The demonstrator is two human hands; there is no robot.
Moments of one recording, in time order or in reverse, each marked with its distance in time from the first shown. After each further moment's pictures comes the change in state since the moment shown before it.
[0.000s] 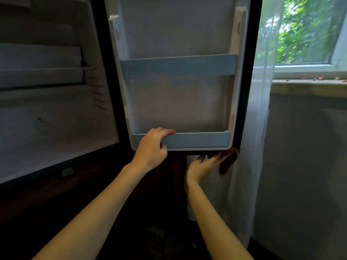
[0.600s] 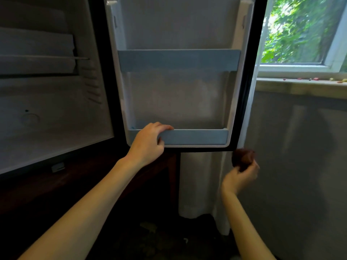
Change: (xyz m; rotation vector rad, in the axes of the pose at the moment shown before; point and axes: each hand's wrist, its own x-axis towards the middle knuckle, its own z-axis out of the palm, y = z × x) left_hand 0.005 -0.012 -0.003 0.003 -0.029 0.050; right_hand 0.070 0.032 -0.089 -0.236 0.164 -0.108
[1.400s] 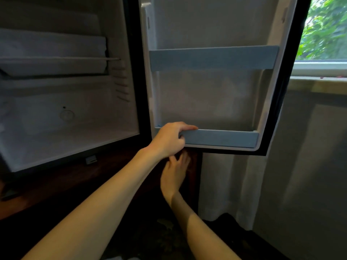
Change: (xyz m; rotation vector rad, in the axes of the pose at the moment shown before) left_hand 0.002 -0.004 -0.023 -0.114 -0.165 -0.088; right_hand -0.197 -0.069 0.082 -0.189 -0.710 -0.379
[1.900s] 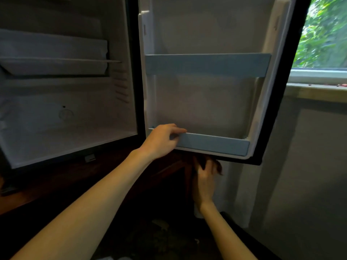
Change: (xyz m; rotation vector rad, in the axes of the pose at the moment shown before) left_hand -0.013 -0.009 -0.008 0.018 0.058 0.037; right_hand 0.008 0.078 -0.075 -0.327 0.209 -0.362
